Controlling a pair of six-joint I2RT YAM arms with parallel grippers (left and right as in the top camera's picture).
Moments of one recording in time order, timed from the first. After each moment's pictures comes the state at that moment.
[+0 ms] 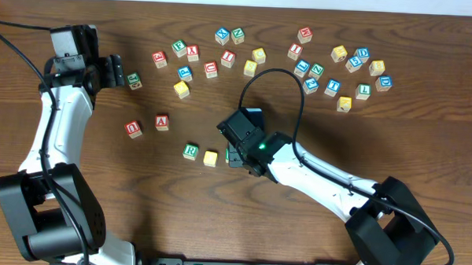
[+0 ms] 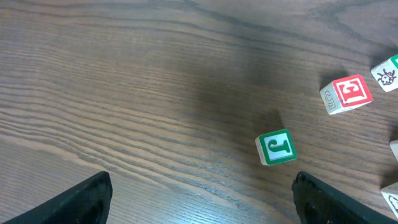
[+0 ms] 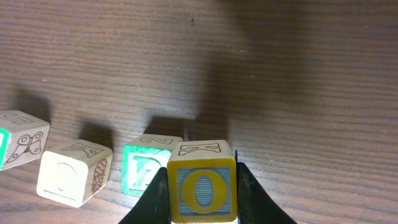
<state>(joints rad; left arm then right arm) 0.22 1.73 1.28 -0.42 -0.09 0.06 0.82 1.79 1.13 -0.53 0.16 0.71</state>
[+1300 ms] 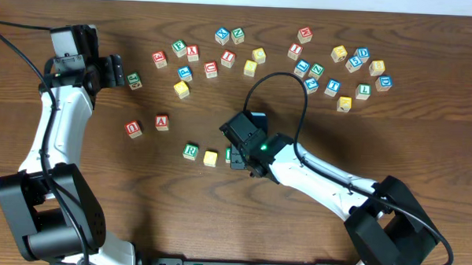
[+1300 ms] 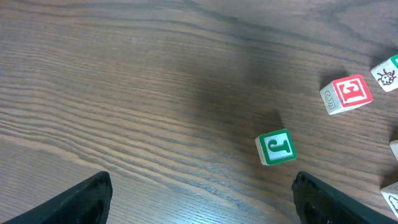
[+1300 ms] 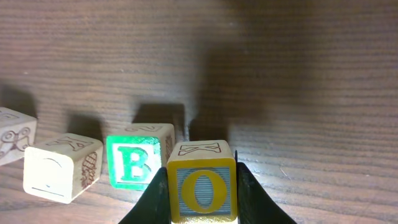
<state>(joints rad) 0.22 1.73 1.28 -0.42 -0.09 0.06 0.81 1.79 1.11 -0.54 0.13 0.78</state>
